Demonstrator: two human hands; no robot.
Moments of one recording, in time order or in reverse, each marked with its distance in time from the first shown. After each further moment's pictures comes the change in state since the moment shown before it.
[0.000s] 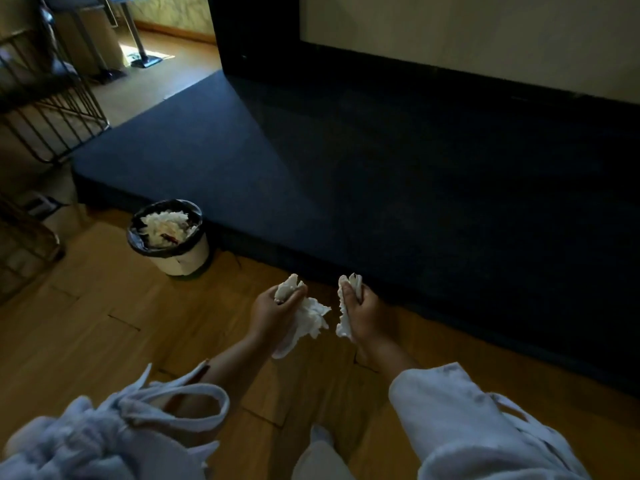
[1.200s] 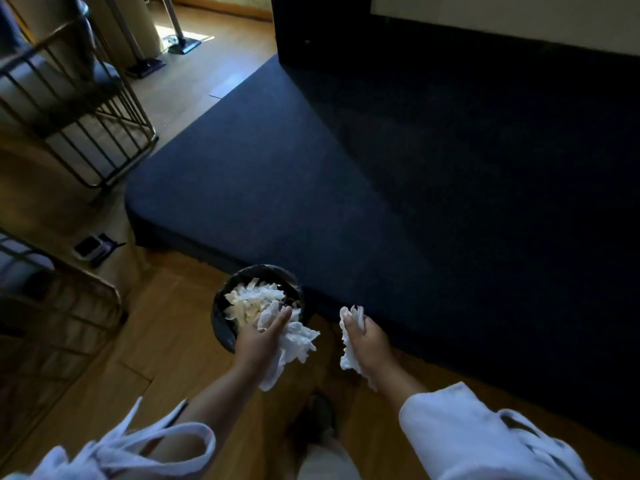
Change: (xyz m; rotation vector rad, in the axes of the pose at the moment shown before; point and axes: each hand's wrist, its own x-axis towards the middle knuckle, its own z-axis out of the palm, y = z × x) left_hand 0.474 0.017 -0.395 -0.117 0.171 -0.277; right_hand 0.366 -0.116 0.472 0.030 -0.191 0.278
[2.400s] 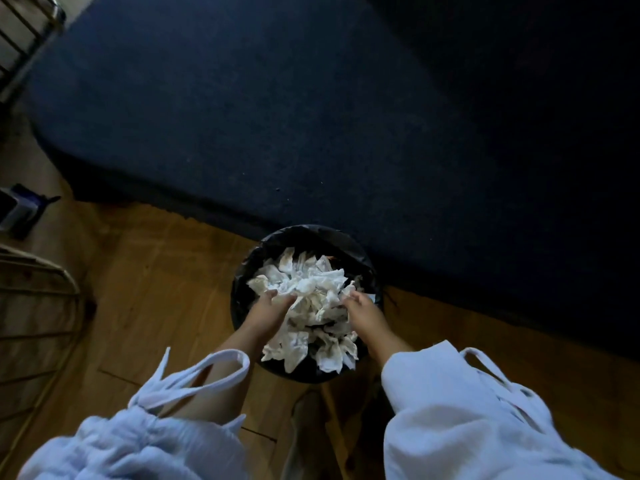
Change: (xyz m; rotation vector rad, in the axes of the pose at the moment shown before) left_hand 0.361 -0.178 -0.115 0.525 -0.270 -0.357; right_hand 0.271 0.139 0.227 -0.053 0.027 0.481
